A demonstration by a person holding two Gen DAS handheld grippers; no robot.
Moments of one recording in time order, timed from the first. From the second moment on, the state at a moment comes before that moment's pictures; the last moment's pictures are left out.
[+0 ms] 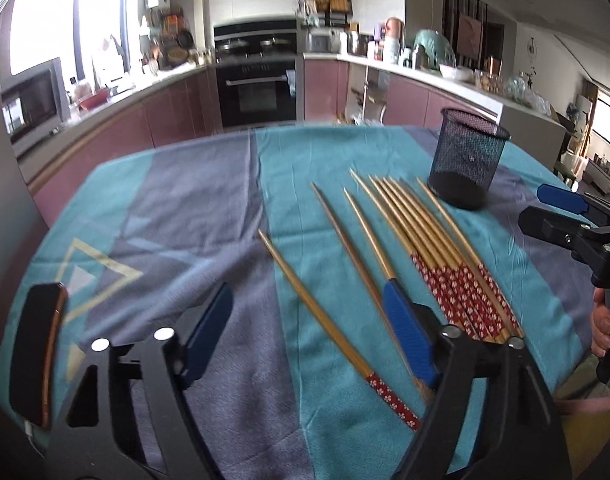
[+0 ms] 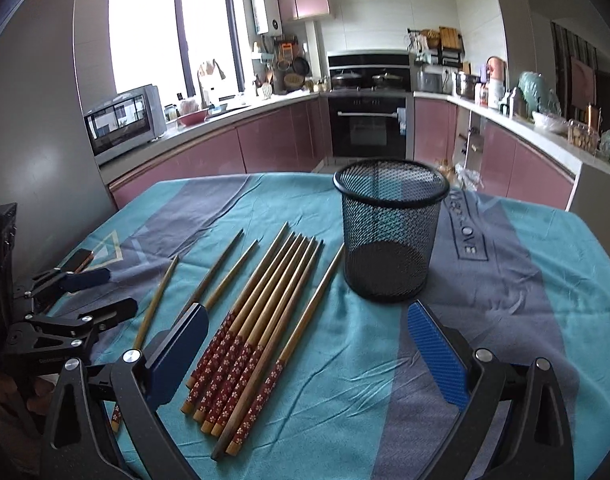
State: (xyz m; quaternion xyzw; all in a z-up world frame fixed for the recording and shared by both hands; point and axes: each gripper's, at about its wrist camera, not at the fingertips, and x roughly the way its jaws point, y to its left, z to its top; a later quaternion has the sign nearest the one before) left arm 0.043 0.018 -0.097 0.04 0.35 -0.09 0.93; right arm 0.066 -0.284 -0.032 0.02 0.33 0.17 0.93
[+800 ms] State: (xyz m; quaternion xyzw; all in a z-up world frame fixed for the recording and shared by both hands) left arm 0.091 0.000 -0.125 0.03 0.43 -0.12 0.90; right arm 0.117 -0.279 -0.076 0.04 0.46 0.18 0.87
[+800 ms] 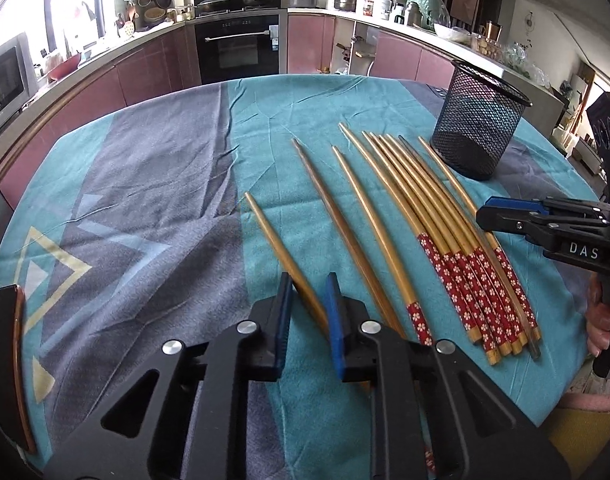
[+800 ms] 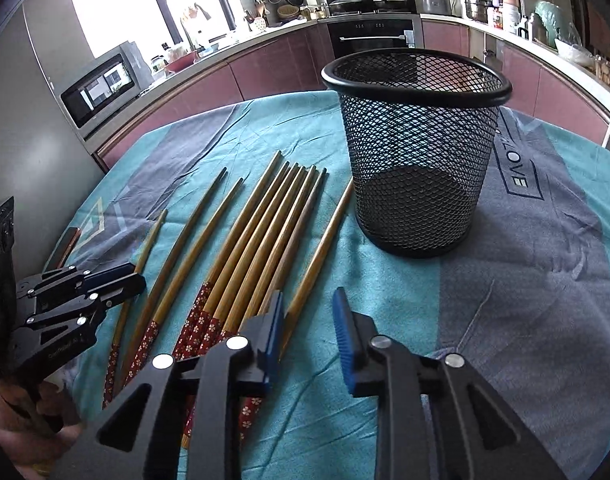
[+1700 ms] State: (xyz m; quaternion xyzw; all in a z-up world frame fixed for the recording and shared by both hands) left arm 0.102 0.004 -0.116 0.00 0.43 -0.13 0.89; right arm 0.128 -0.284 -0.069 0.08 0.45 0.21 0.86
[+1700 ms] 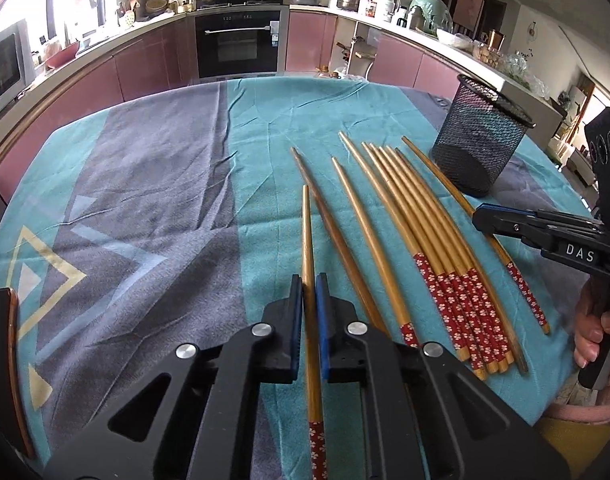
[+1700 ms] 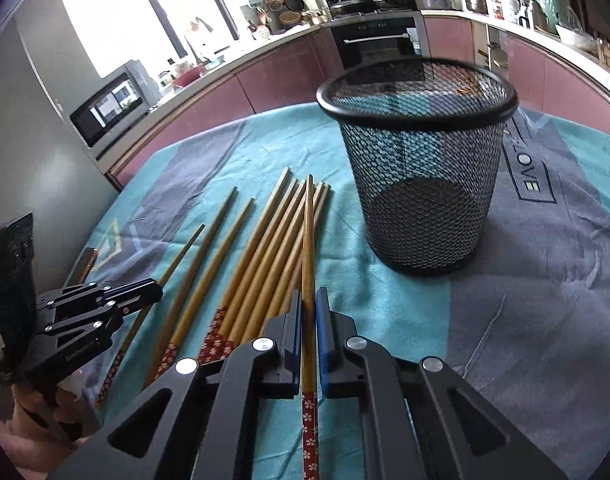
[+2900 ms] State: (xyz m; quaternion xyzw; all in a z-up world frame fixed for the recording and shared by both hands) left arm 0.098 -0.034 0.087 -0.09 0.23 -0.32 0.91; right arm 0.114 -0.343 0.067 0.10 0.26 0.26 0.93
